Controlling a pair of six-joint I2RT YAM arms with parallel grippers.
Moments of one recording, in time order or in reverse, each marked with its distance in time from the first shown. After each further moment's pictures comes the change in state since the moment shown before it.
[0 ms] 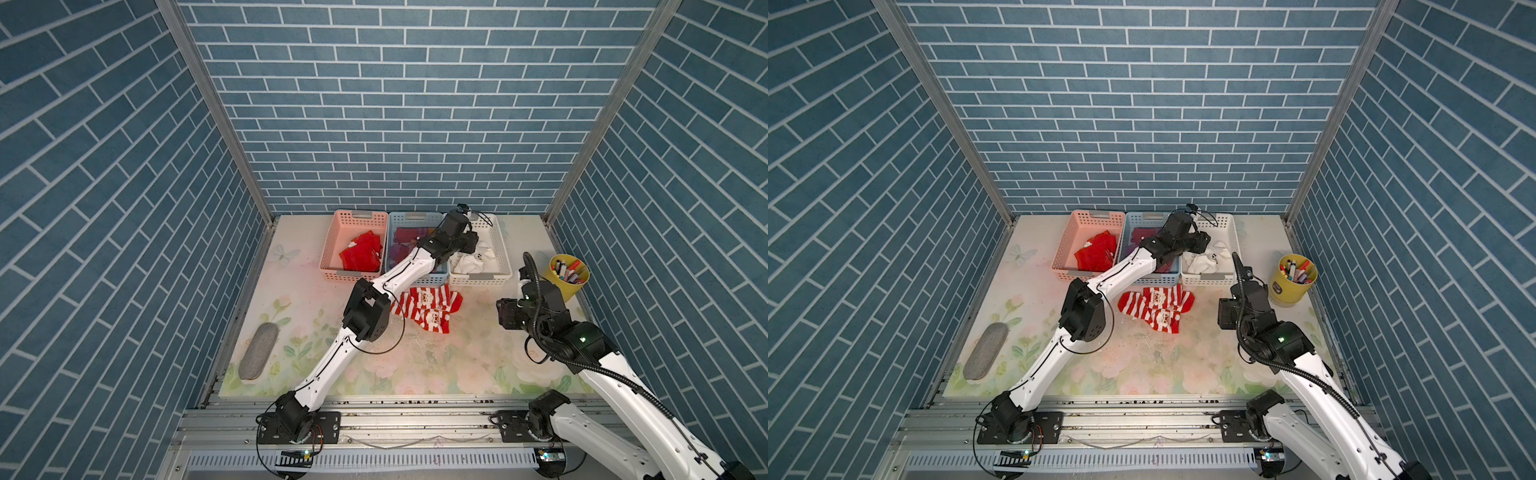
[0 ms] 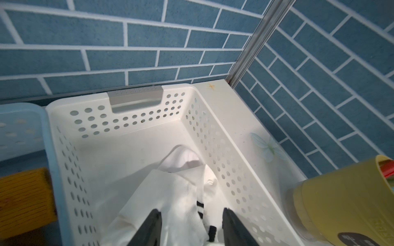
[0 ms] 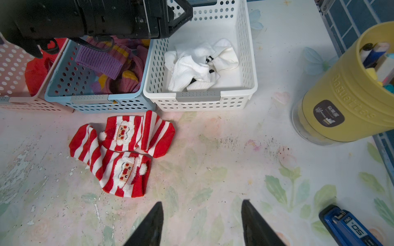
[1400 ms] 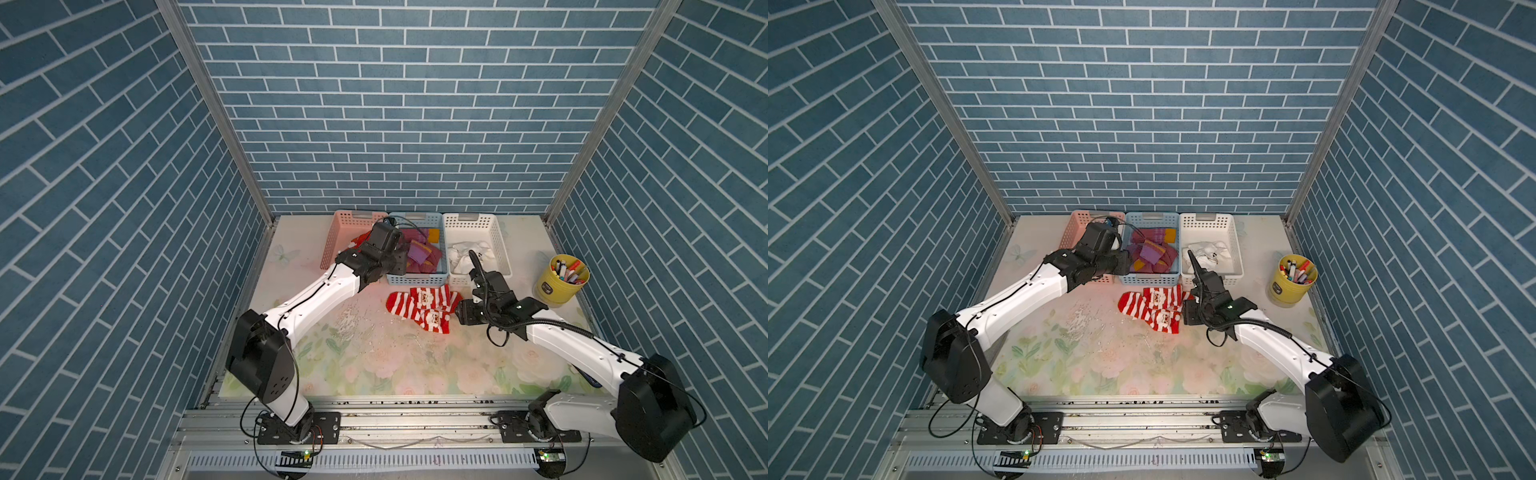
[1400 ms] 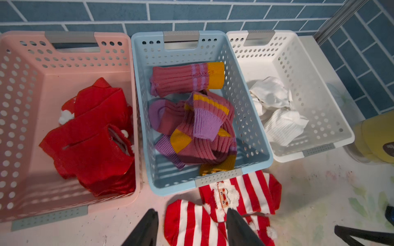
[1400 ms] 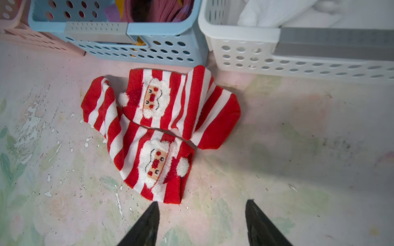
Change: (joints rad) left arm 0.149 -1.060 -1.199 -0.167 -0.146 0.027; right arm 0.110 0.500 -0.014 0.317 -0.240 0.027
